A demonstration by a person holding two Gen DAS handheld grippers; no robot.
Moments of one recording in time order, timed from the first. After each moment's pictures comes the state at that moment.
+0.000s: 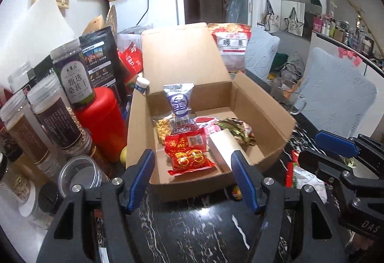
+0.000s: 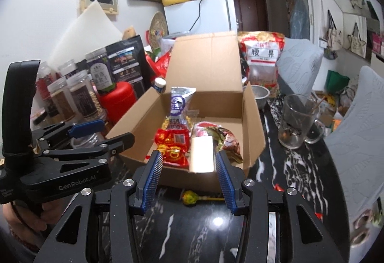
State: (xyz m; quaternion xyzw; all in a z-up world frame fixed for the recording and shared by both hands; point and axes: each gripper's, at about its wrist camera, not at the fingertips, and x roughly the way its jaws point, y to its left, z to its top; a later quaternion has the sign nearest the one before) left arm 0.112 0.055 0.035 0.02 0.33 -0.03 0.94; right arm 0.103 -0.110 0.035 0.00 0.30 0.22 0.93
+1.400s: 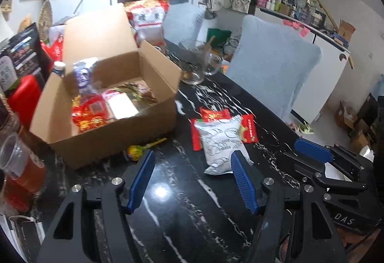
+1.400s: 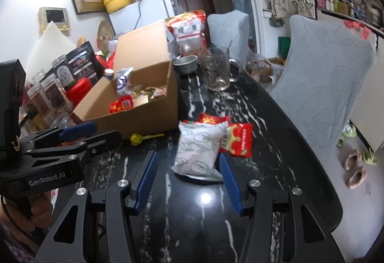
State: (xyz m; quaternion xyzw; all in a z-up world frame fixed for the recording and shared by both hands) left arm 0.064 -0.059 -0.002 0.03 0.39 -0.19 0.90; right arm 0.014 -0.226 -0.018 0.09 0.34 0.09 0.93
